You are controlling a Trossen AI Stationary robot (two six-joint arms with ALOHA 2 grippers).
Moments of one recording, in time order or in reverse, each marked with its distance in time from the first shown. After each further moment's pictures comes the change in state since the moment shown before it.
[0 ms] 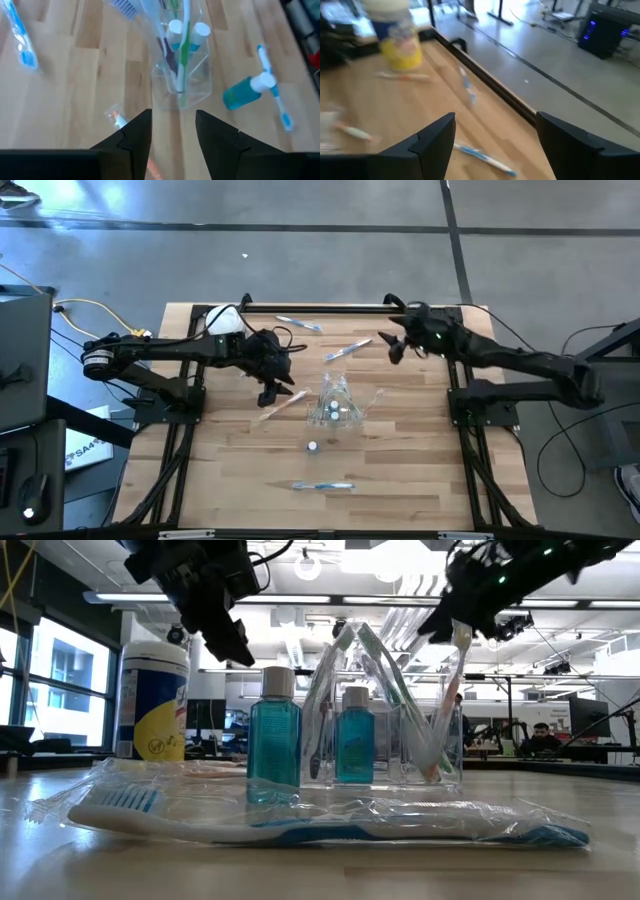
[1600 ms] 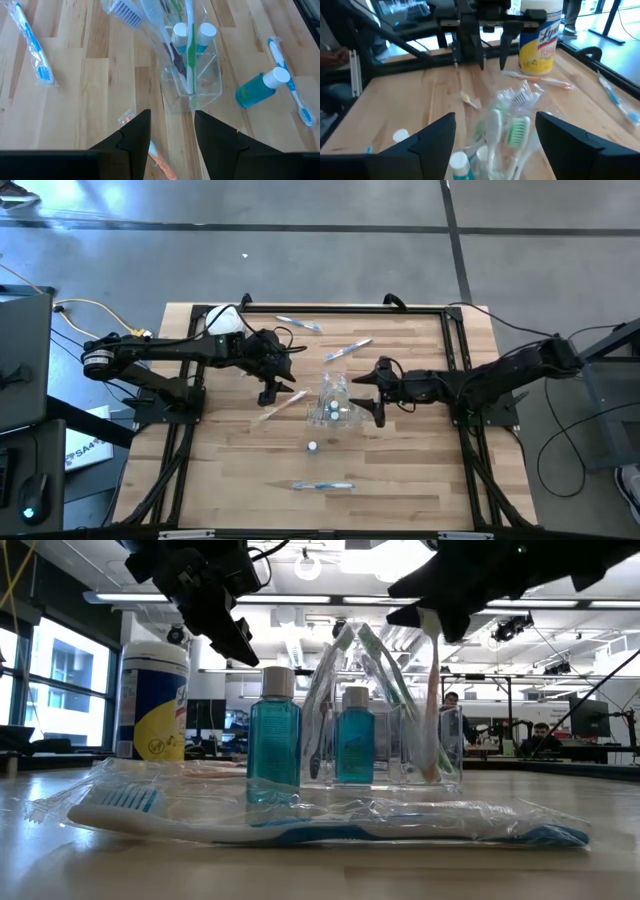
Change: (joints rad) left arm 0.000 0.001 0.000 0.017 -0.046 0.094; right arm 0.575 0.257 -0.103 0.482 0.061 0.135
